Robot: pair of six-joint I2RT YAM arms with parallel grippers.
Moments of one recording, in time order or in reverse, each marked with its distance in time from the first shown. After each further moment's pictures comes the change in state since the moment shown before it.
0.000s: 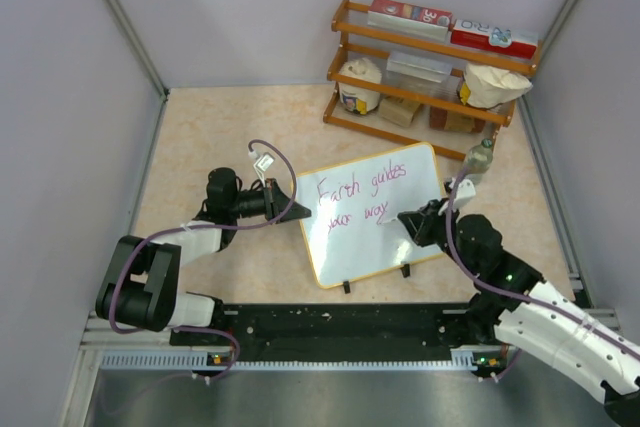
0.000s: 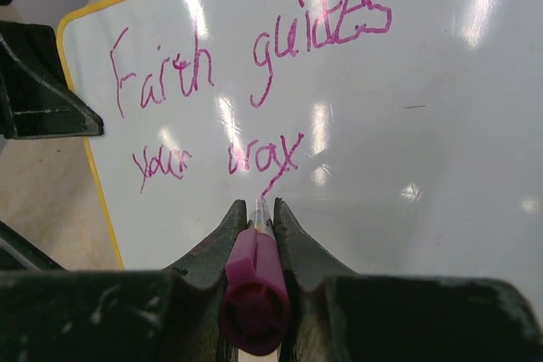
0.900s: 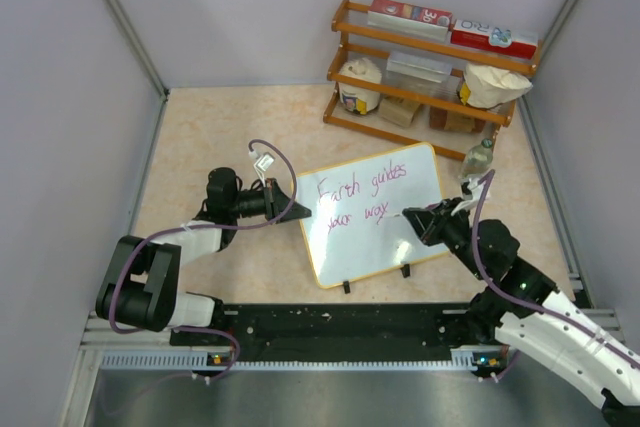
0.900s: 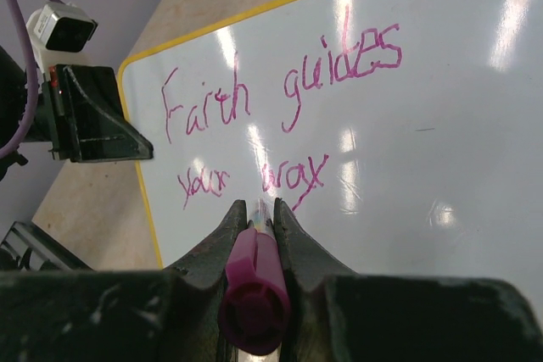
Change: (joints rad) left arm -0.001 0.000 0.003 0.000 0.002 0.001; right arm 0.000 -0.134 0.029 -0.035 0.003 0.044
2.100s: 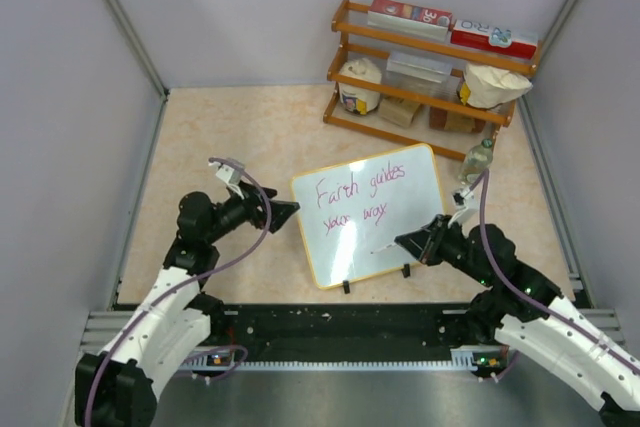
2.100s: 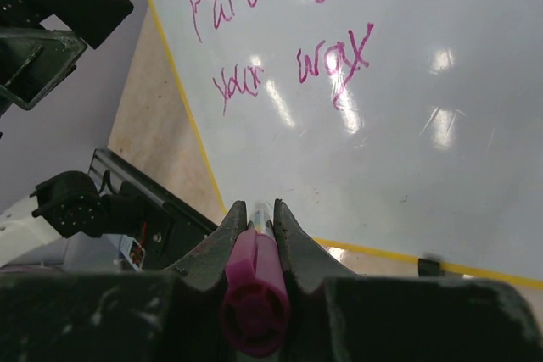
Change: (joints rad) left arm -0.016 -0.589 -0.080 -0.296 -0.428 0.208; right arm -0.001 -0.037 -0.002 -0.210 -0.199 0.218
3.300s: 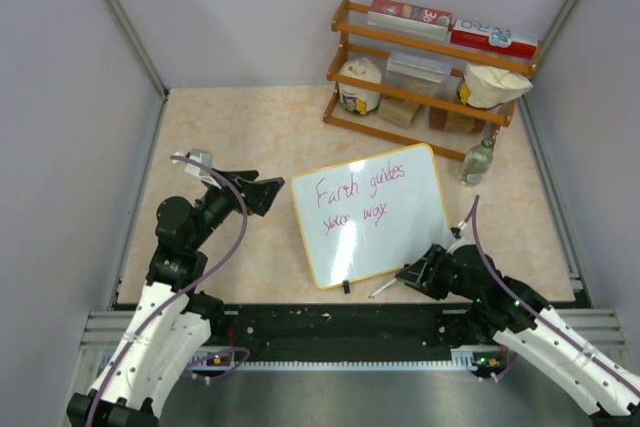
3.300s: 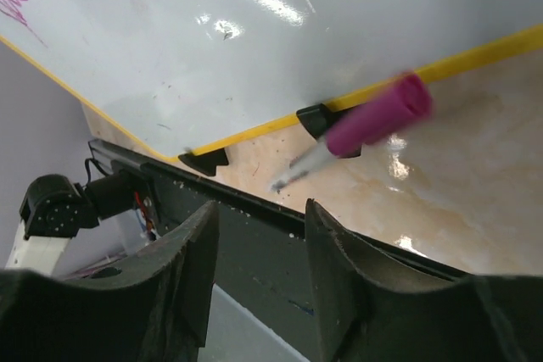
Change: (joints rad) left arm 0.000 -0.205 0.131 -0.138 -0.233 -0.136; right arm 0.000 -0.187 -0.248 -0.254 -0.114 0.448
